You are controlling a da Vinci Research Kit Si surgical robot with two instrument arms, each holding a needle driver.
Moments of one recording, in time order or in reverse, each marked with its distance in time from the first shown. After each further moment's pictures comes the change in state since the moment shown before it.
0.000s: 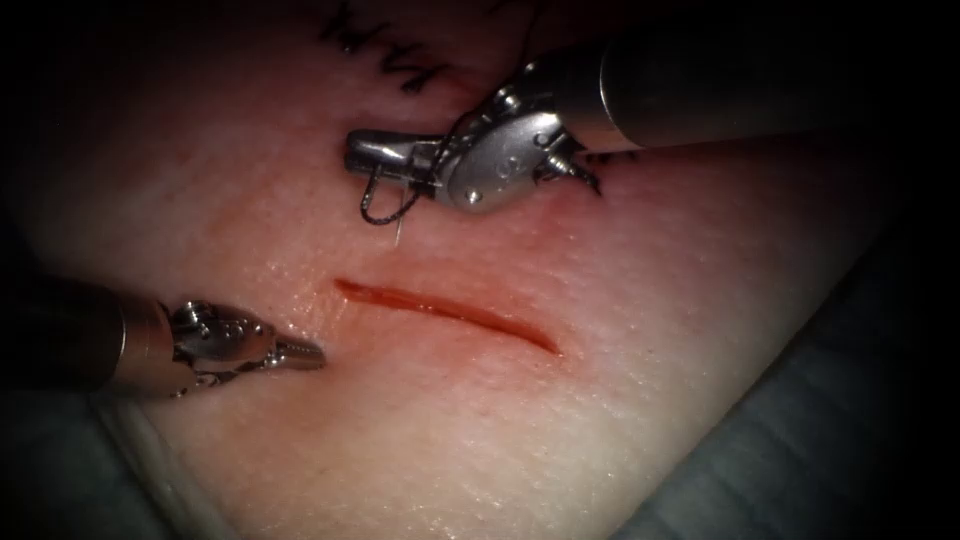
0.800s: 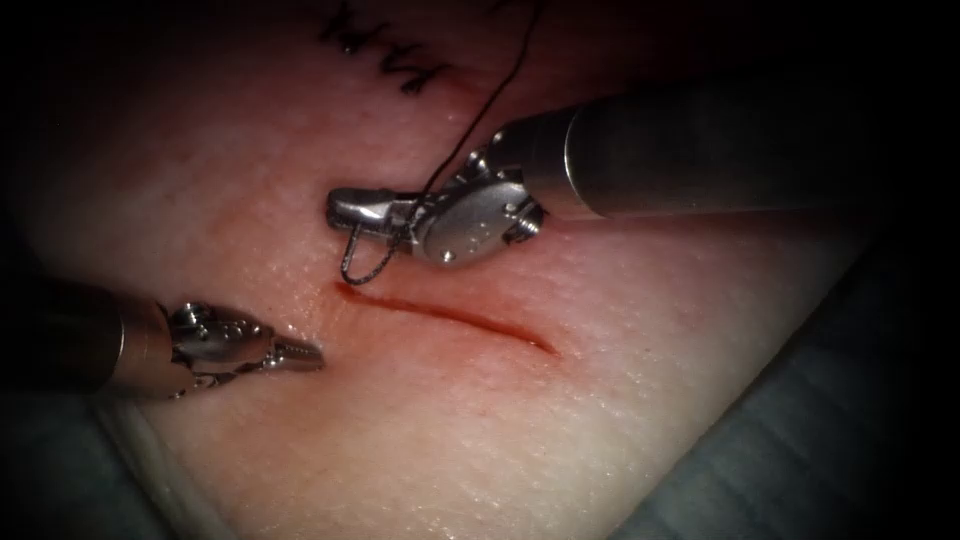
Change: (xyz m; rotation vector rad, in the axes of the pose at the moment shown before) right arm 0.001 -0.006 0.000 0.021 -0.014 -0.064; left arm 0.000 0.000 0.000 -0.002 0.000 0.002
